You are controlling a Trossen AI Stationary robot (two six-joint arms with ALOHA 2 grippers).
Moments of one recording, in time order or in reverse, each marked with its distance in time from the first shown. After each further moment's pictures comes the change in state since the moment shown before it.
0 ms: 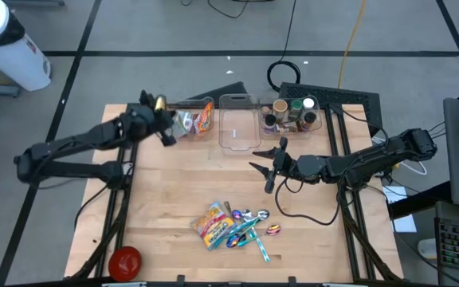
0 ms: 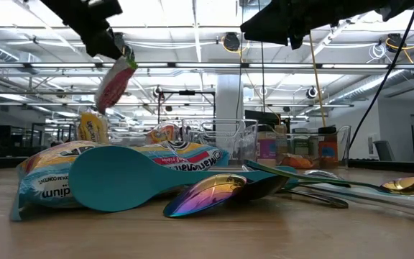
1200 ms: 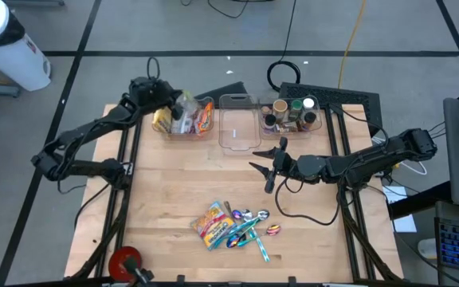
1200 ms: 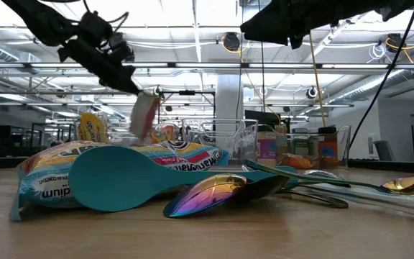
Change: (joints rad) left arm 0.593 0.304 -0.097 0.508 0.650 -0.202; right arm 0.000 0.000 0.000 0.000 0.000 -0.009
